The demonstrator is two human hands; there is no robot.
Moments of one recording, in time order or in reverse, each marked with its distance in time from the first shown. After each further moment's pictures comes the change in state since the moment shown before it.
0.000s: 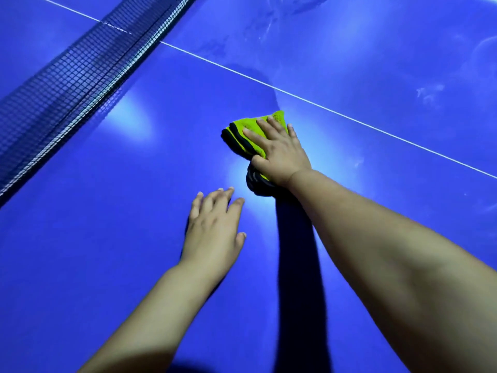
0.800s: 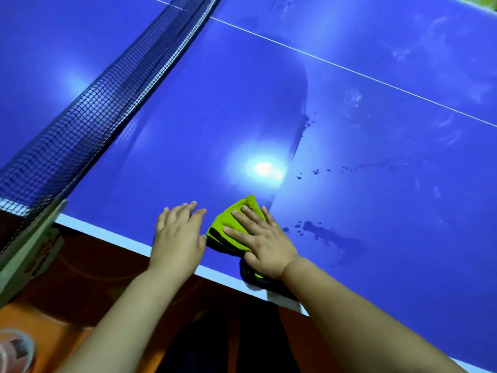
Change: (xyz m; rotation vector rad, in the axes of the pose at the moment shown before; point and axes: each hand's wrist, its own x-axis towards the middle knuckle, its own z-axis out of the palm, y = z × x) left_hand -0.303 -0.165 -0.055 -0.069 -0.031 -0.070; right_hand -0.335 -0.301 0.072 0.045 -0.054 -0.286
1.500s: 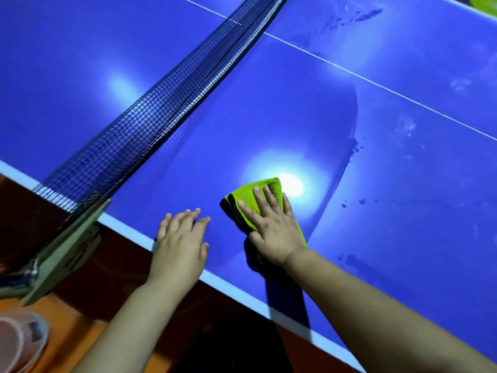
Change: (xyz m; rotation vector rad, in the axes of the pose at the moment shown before) left_hand 0.010 -0.065 -0.003 0.033 0.120 -0.067; right_hand 0.108 -0.007 -0.011 -0.112 -0.104 0.192
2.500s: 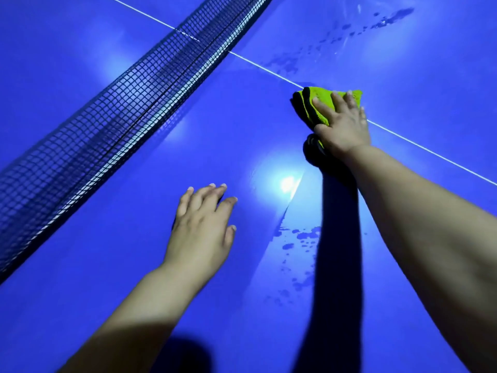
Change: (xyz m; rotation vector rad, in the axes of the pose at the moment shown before) left_hand 0.313 0.129 0.066 0.029 0.057 0.064; right_hand 0.321 0.372 -0.103 0.176 0.164 0.337
